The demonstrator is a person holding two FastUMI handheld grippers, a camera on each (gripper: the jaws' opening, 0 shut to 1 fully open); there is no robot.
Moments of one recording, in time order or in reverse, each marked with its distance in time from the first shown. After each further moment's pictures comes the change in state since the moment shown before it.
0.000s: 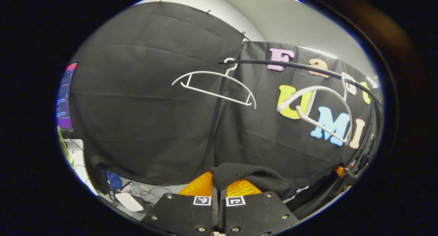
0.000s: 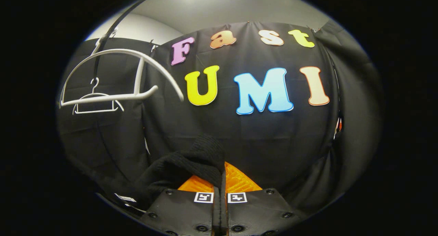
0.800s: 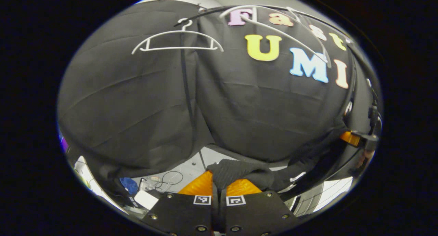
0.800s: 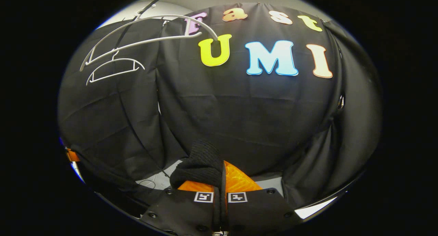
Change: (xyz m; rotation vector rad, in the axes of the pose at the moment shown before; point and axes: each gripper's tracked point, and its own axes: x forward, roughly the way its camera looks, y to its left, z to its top) left arm -0.003 -0.029 -0.154 0.336 0.330 -0.218; right arm -0.109 0.031 -0.114 -0.034 0.299 0.028
